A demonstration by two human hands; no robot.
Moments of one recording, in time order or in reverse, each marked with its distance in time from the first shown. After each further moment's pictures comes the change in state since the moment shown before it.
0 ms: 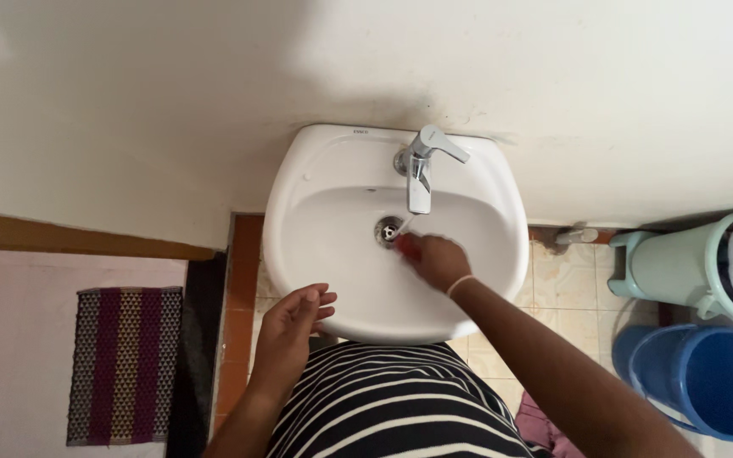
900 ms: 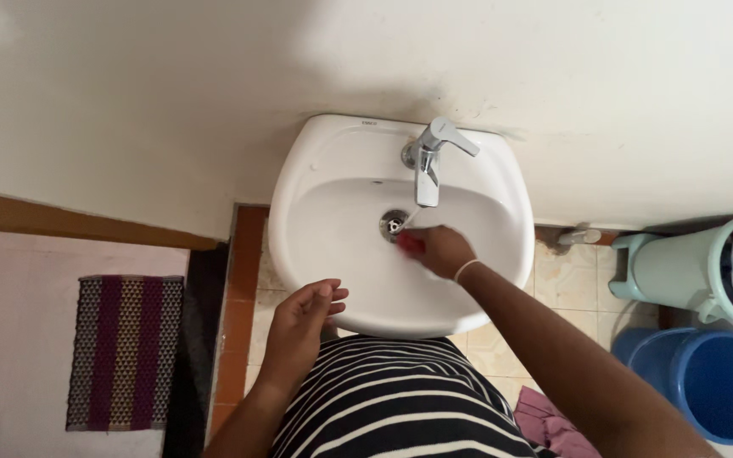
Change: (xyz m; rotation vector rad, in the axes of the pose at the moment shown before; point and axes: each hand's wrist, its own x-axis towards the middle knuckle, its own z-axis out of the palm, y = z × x) left_hand -0.008 0.002 0.005 0.012 -0.024 -0.006; right_hand 0.003 -0.002 -0.019 0.123 0.012 -0.180
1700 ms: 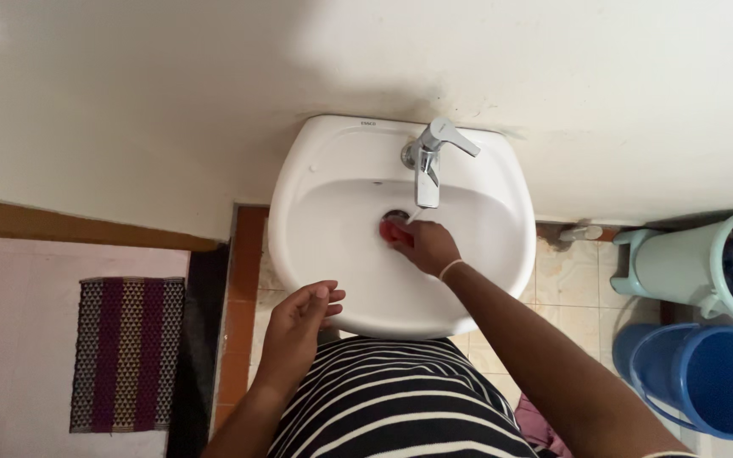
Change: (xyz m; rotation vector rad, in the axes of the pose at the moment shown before) left_hand 0.003 0.005 -0.003 0.000 0.006 -0.038; right_hand 0.029 0.018 0.043 0.022 0.133 -0.047
